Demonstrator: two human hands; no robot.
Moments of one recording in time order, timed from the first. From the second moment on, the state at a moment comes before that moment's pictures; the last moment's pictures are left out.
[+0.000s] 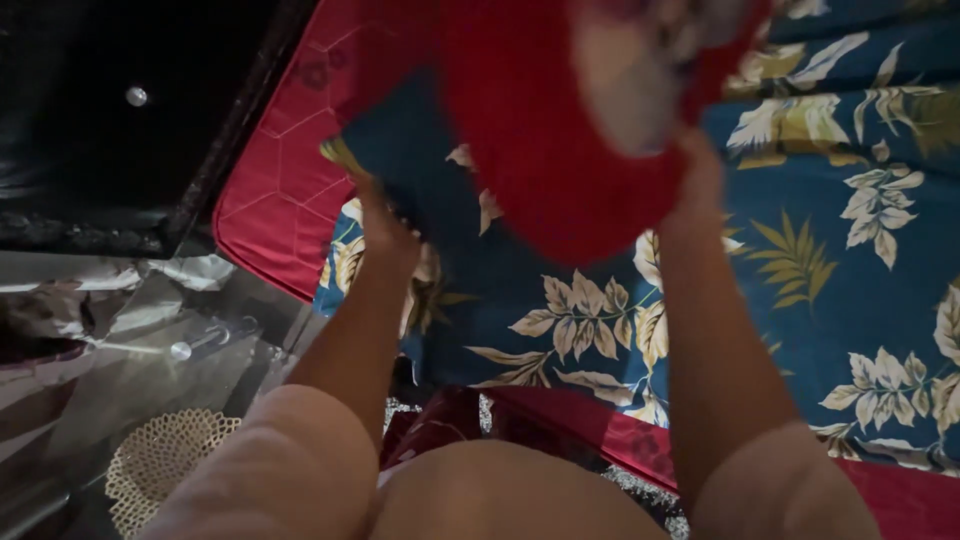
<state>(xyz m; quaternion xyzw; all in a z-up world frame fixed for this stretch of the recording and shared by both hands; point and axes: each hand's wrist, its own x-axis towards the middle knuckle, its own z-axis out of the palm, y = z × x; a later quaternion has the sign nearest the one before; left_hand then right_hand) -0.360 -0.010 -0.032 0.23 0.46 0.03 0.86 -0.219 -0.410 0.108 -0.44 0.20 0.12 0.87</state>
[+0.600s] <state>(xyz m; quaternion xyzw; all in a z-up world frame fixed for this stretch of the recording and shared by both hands) -0.333 -0.006 -0.075 0.56 0.42 0.10 0.70 -0.115 -0.397 -0.259 -0.89 -0.09 0.06 0.44</state>
